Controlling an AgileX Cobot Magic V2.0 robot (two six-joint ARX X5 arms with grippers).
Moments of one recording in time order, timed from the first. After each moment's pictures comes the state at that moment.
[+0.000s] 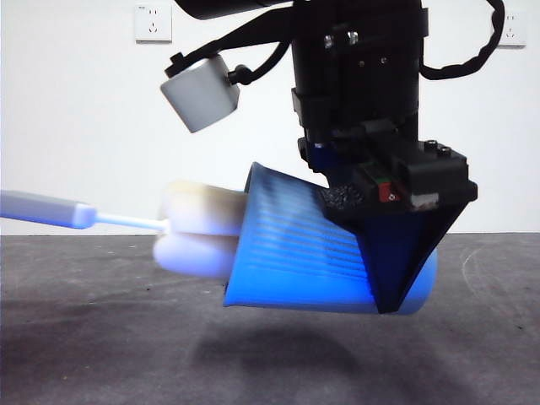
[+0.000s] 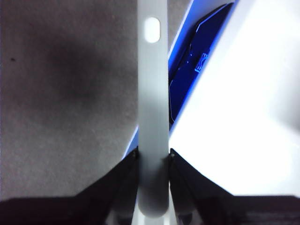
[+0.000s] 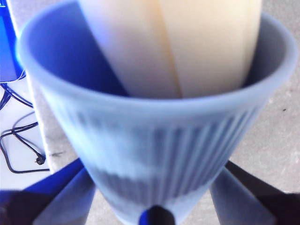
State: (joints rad) left arm -0.77 0.86 0.85 -1.28 0.01 0.30; right arm 1.11 1.67 1.15 -0.99 0.42 -0.53
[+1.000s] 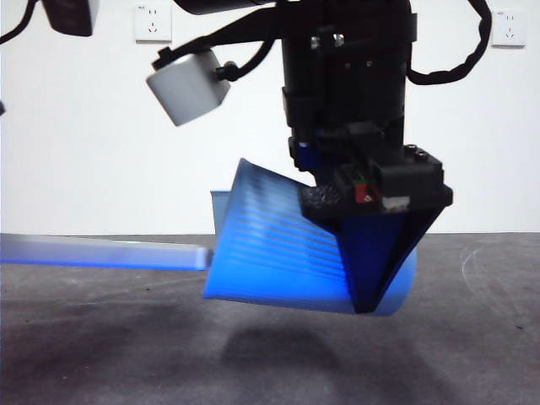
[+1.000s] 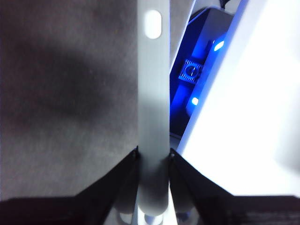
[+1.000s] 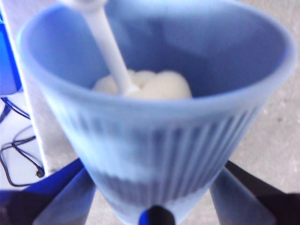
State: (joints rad) left arm -0.81 1.13 0.85 -1.08 0.06 0.32; right arm 1.11 1.67 1.15 -0.94 0.40 -0.53
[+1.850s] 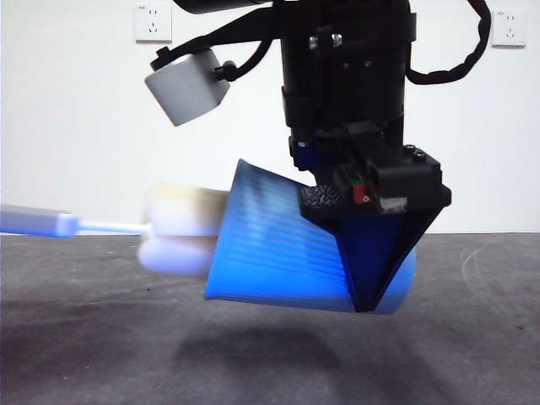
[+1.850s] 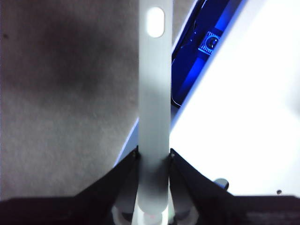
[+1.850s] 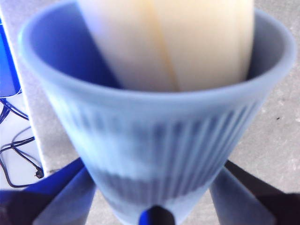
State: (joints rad) left arm -0.74 0.93 0.85 -1.32 -0.02 0.30; right arm 1.11 1.67 1.15 -0.94 0.41 -0.53
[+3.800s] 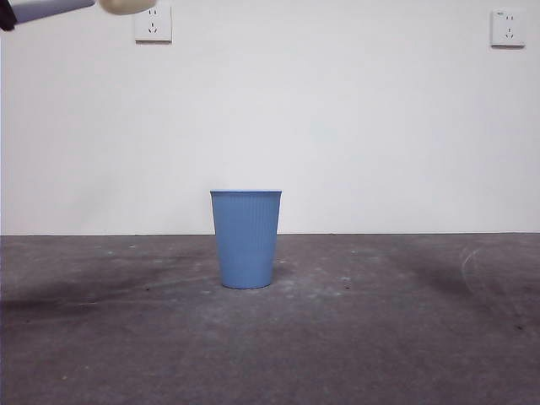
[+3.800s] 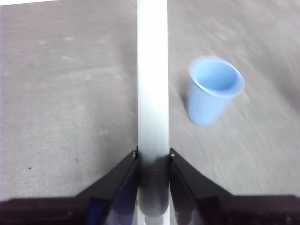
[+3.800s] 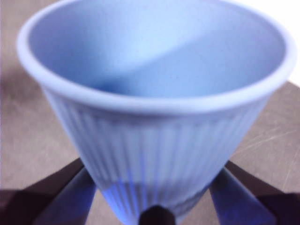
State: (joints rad) left arm -0.50 0.74 0.85 -0.66 -0.20 -0.25; right arm 0.84 0.92 1.15 -0.78 0.39 -0.09
